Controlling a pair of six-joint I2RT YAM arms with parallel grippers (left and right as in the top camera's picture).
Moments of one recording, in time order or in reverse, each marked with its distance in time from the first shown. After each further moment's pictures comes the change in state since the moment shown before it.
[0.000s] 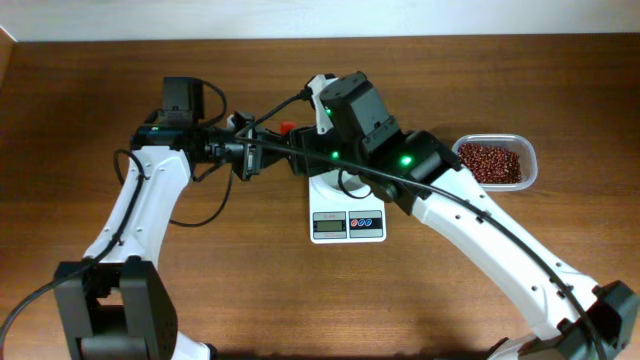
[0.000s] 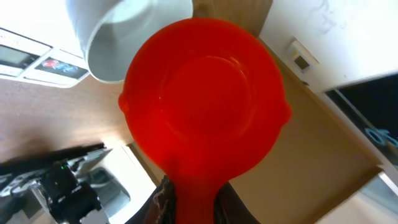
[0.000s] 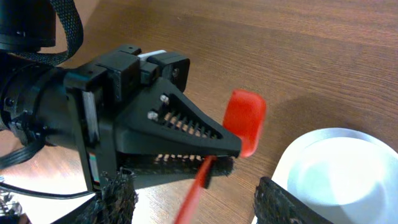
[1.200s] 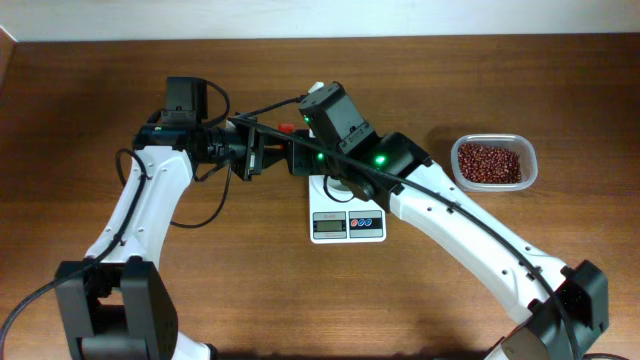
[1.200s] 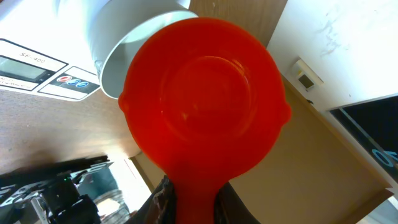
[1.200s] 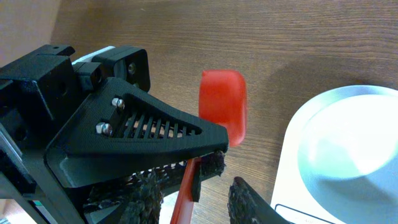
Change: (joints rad) left arm -0.008 0.000 0.000 0.000 -0.068 -0.023; right arm 0.035 0.080 0.000 -0.004 0.090 0.228
